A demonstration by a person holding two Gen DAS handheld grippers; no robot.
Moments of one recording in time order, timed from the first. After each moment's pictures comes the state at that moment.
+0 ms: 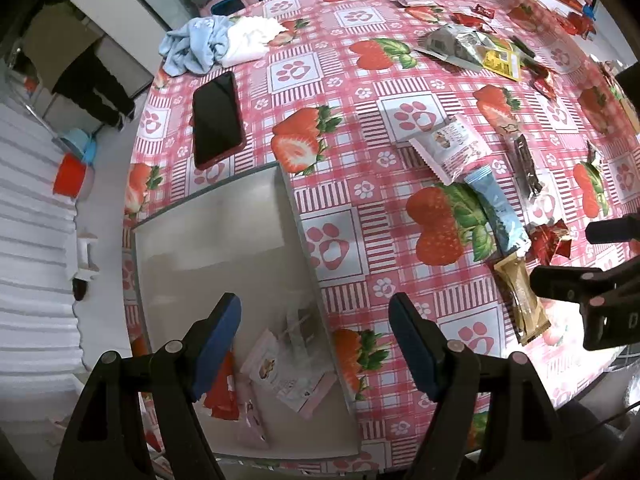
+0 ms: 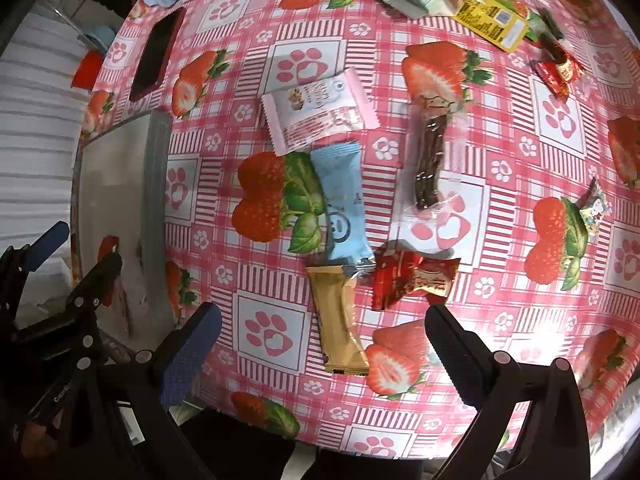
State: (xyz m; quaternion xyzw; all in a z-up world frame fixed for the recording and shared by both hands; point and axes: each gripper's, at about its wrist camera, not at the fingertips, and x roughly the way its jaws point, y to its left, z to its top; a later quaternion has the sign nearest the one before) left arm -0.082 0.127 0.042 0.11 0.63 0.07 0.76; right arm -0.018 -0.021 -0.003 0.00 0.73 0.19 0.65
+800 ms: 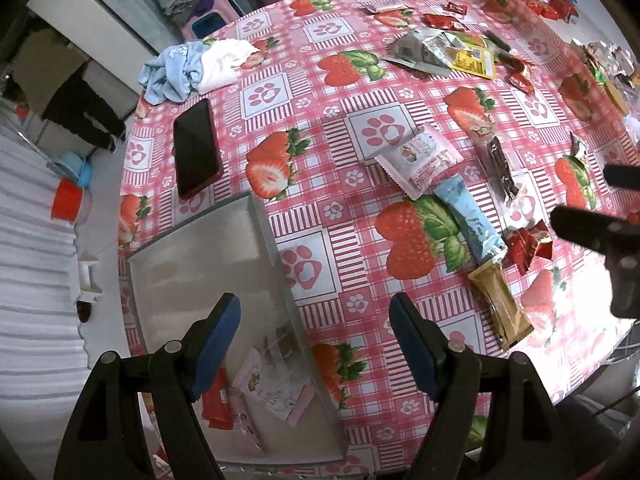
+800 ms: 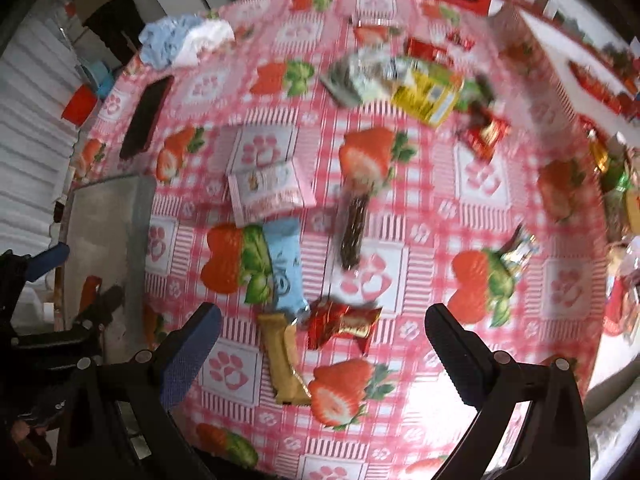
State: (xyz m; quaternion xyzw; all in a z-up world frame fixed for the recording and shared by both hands) left arm -0.070 0.095 0.049 0.14 0.63 0.05 0.76; right arm -0.022 -0.054 0.047 -0.03 0.63 0.15 0.76
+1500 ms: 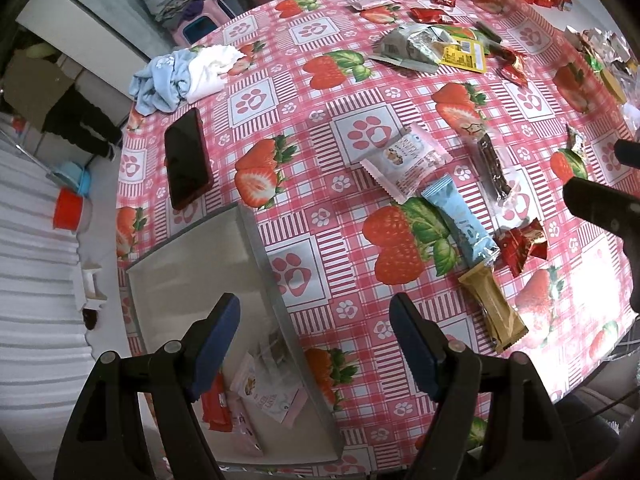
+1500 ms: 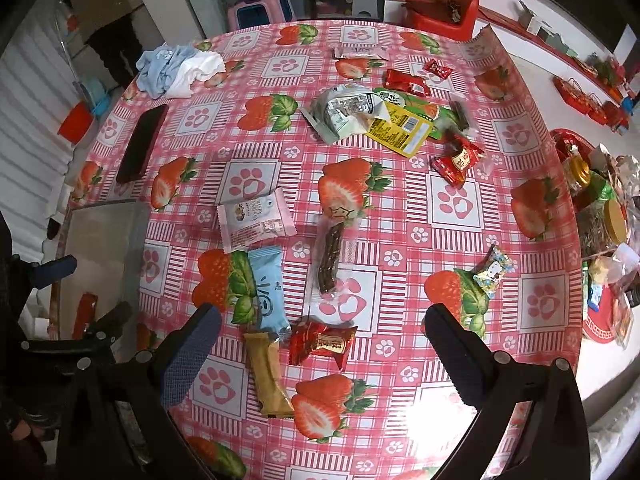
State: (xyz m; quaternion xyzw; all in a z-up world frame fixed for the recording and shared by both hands) left arm -0.062 0.077 0.048 0.15 0.63 0.05 0.76; right arm -0.019 -0.067 0.063 -0.03 0.60 0.14 0.79
